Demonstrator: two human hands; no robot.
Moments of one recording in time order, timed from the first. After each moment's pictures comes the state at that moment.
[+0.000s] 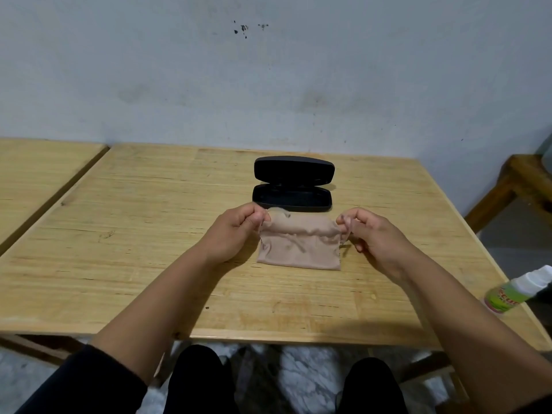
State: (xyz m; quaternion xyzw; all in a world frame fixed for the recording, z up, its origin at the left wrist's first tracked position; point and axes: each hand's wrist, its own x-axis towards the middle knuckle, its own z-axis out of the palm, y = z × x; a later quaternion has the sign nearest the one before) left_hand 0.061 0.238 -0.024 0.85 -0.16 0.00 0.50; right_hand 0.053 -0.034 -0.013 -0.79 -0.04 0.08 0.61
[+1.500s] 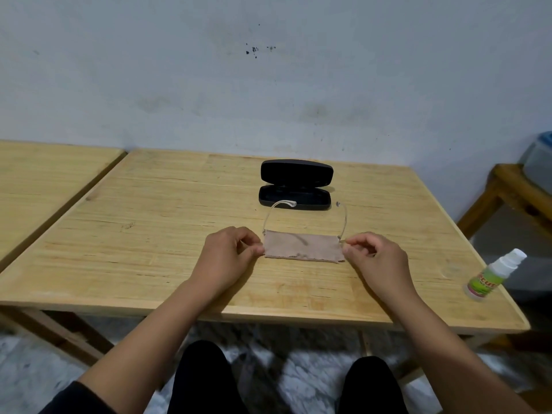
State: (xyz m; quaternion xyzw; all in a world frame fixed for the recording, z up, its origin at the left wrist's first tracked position) left_hand -0.004 0.236 -0.026 0.93 -0.05 0.10 0.34; right_hand -0.014 -0.020 -0.018 -0.89 0.04 -0.12 0.44
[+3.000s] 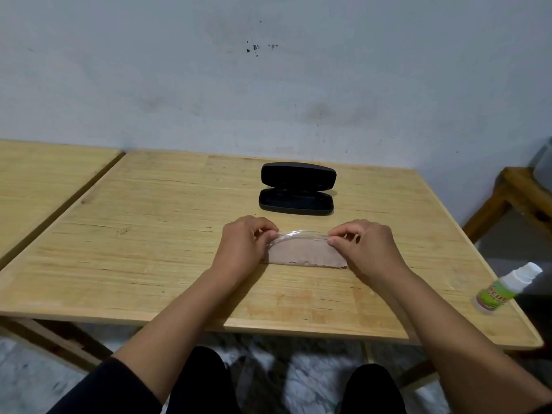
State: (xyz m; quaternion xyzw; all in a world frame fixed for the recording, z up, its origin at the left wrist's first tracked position) left_hand 0.028 0.210 -0.021 0.91 -0.07 0.14 0.38; right_hand 0.025 -0.008 -0.001 -0.93 -0.05 -0.08 0.36
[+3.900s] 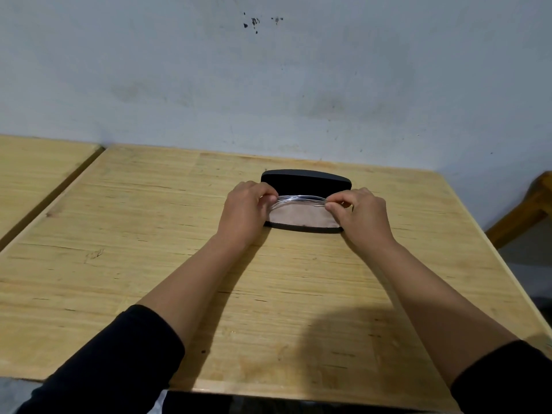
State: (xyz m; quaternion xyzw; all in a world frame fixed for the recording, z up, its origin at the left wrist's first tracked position) left_hand 0.144 0.214 -0.027 0.91 -0.08 0.21 0.35; right_hand 0.138 0.010 -0.006 -0.93 -0.07 -0.15 0.32
